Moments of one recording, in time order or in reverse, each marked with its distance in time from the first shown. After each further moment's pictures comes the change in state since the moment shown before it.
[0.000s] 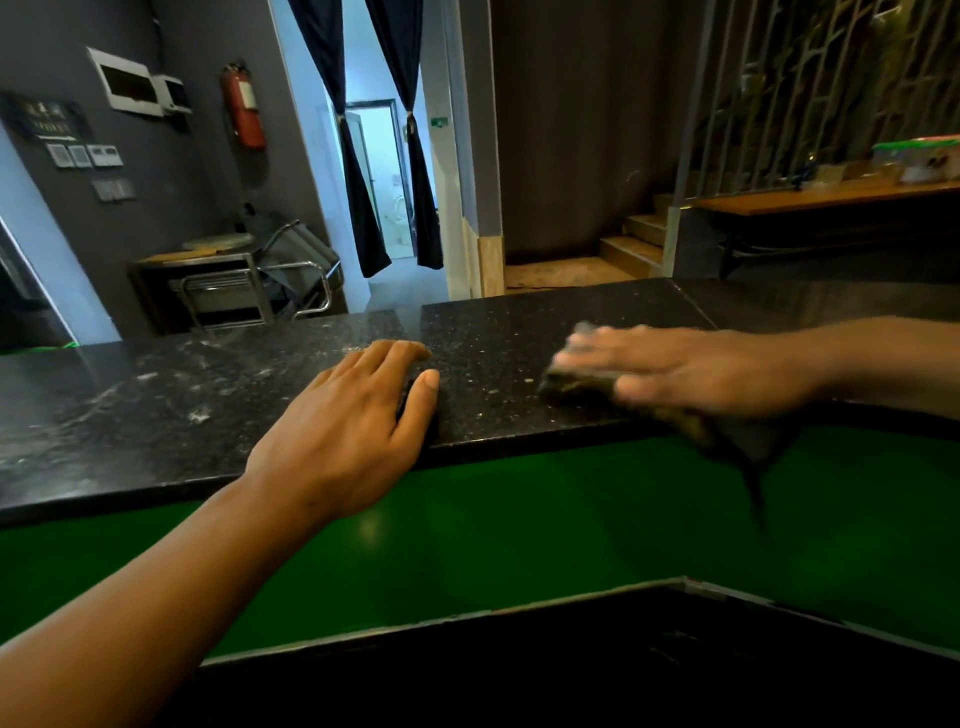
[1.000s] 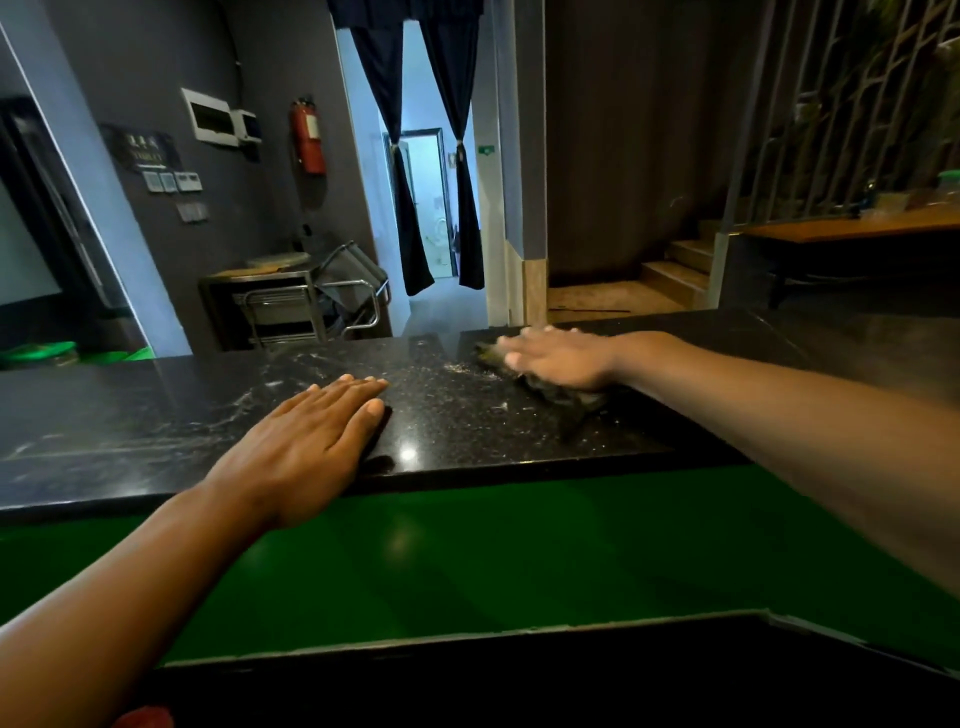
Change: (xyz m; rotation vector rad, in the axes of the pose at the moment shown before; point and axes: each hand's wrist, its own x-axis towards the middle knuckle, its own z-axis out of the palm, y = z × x) left_hand -0.042 -0.122 -0.044 0.042 -0.206 -0.156; right_hand 0.175 -0.071 0.002 -0.101 -0.055 0.257
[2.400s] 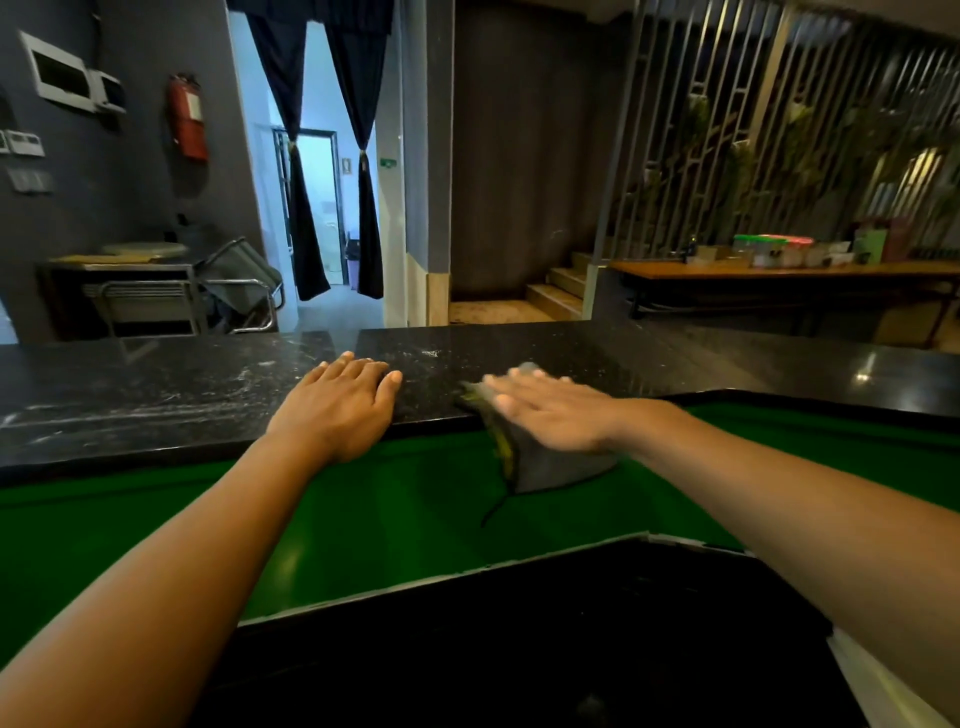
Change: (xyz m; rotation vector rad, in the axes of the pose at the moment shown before) left_hand -0.007 -0.001 -0.001 -0.047 0.014 0.081; right_hand -0.134 -0.108 0.037 0.072 0.047 0.226
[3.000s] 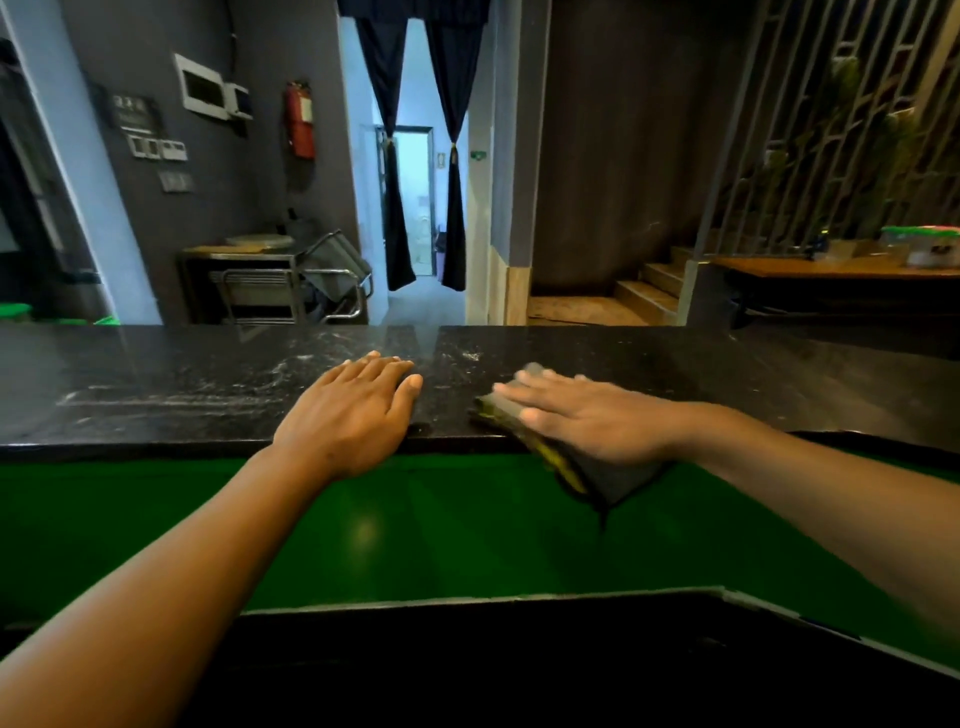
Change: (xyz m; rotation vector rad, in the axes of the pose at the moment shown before) left_hand -0.001 0.009 0.002 0.075 0.053 -0.089; right_hand 0.045 0.036 -0.009 -0.023 -0.038 -0.352
